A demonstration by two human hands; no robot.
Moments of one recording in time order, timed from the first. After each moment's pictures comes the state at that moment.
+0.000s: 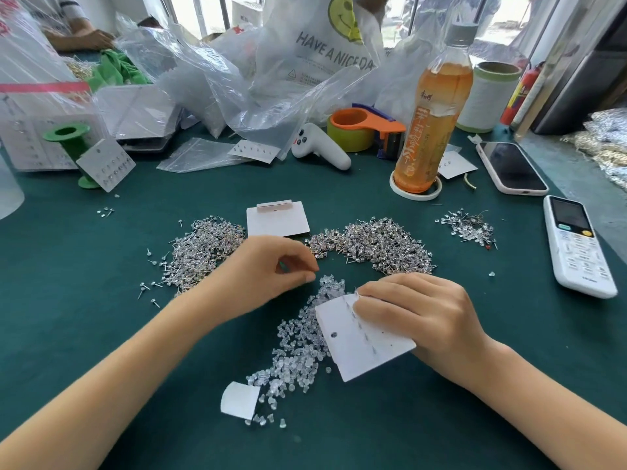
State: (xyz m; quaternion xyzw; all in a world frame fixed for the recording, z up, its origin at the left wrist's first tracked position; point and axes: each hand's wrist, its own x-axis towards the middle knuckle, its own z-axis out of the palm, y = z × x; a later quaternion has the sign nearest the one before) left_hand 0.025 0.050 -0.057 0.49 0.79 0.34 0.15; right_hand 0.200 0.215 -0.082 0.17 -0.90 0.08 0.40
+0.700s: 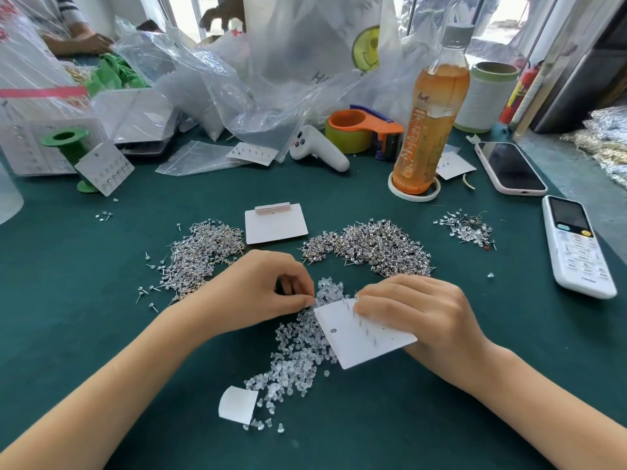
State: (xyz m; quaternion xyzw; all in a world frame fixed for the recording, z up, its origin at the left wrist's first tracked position) left_hand 0.028 0.043 -0.055 0.53 0.77 0.30 0.19; right_hand 0.203 0.215 -0.078 0.15 -0.92 0.13 0.34
